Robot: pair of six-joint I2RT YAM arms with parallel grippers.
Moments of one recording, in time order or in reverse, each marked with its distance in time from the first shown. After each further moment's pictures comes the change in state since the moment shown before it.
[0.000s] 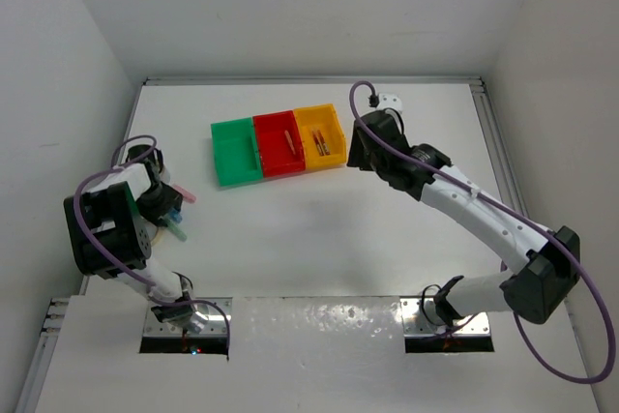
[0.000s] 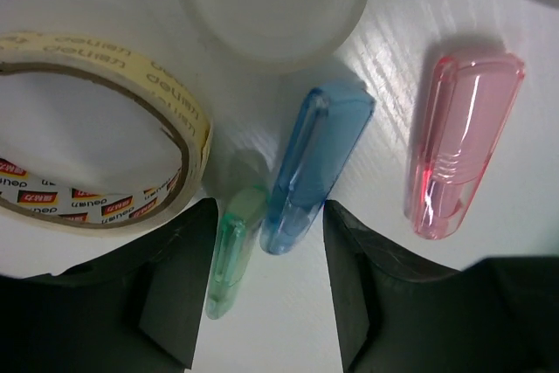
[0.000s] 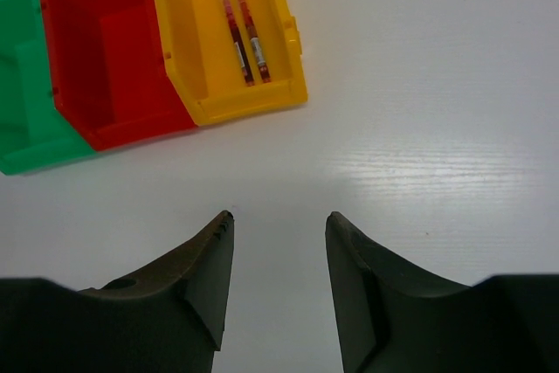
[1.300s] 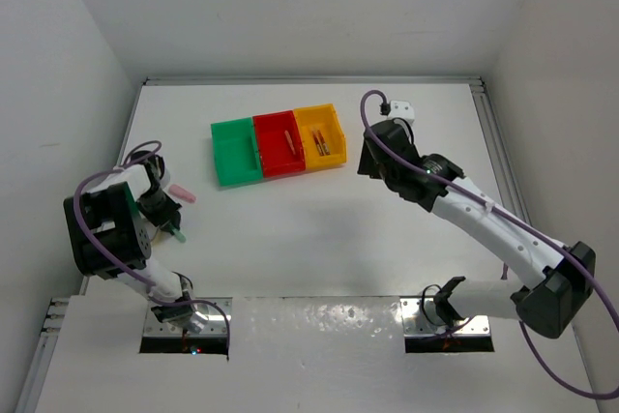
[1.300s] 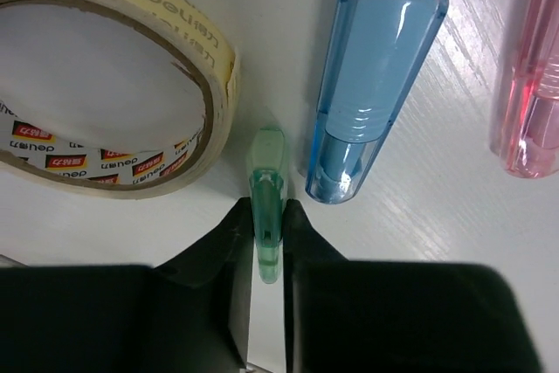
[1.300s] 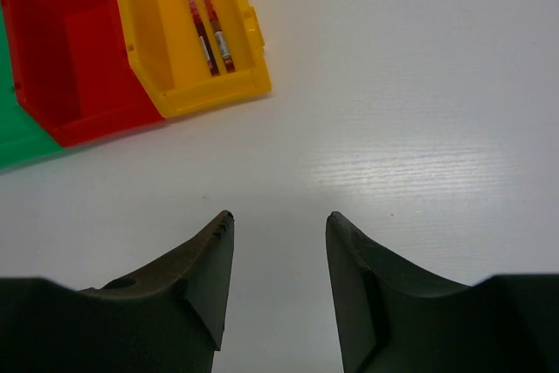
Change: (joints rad) left arm 0.006 0.000 -0.015 -0.132 0.058 0.159; right arm 0.015 -0.096 -0.062 -0.051 0.075 0.011
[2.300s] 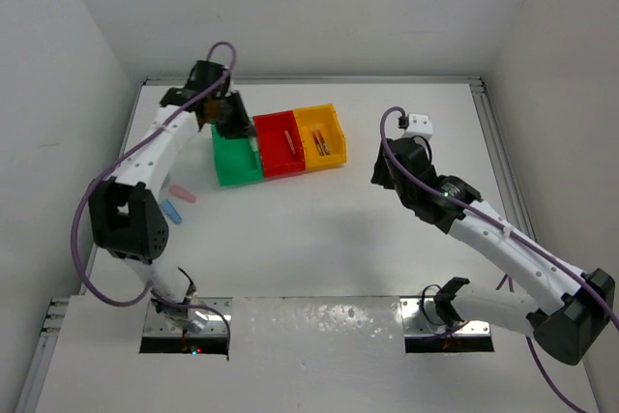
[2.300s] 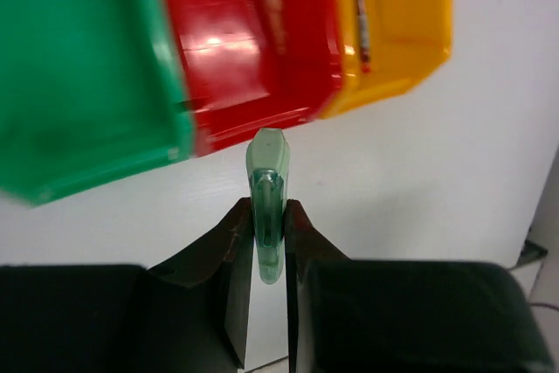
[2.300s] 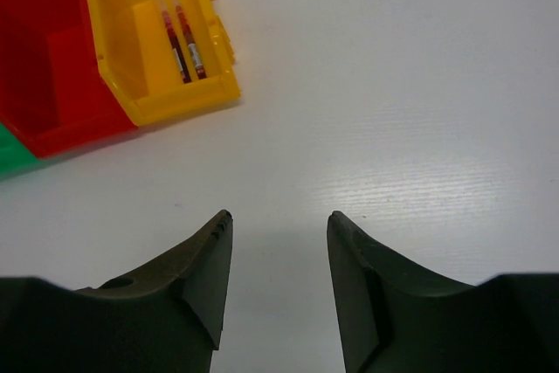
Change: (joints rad) left arm -0.484 0.060 0.694 -0.082 0.343 0.045; right arm -0.022 -0.174 -0.184 0.100 0.035 -0.031
